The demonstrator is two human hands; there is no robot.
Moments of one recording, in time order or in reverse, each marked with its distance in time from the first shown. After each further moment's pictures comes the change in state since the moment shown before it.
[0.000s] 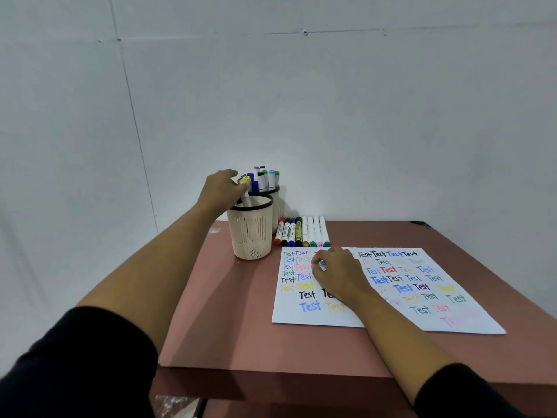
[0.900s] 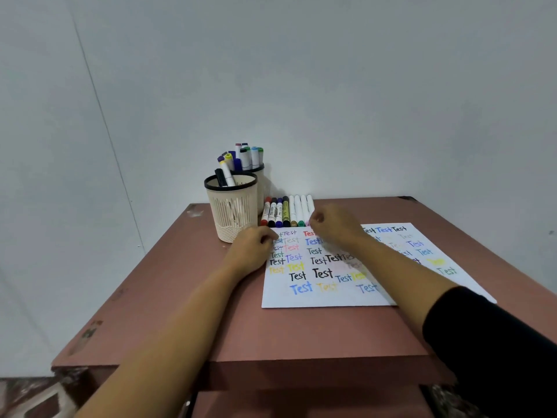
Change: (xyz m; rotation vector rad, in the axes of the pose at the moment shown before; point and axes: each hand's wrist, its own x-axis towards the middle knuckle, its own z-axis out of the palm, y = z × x) left_hand -0.093 -0.019 0.093 0.052 -0.332 0.178; right_hand 0.041 0.007 -0.028 0.090 -0.070 0.099
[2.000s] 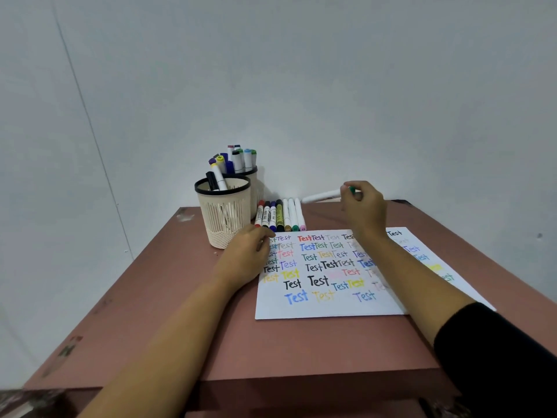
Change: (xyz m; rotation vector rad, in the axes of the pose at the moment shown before) left_hand -0.002 -0.001 0.003 -0.039 0.104 0.134; right_hand 0.007 0.017 -0.022 0.602 0.574 0.171
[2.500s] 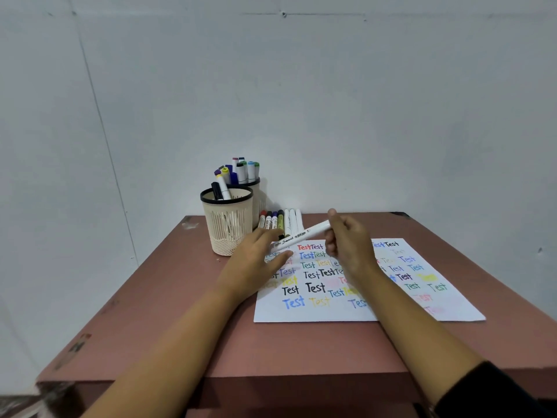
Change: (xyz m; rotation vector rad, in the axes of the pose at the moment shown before) left_hand -0.011 0.016 -0.001 0.045 0.112 0.218; right_hand -0.052 -0.016 -0.008 0.435 -0.259 0.261
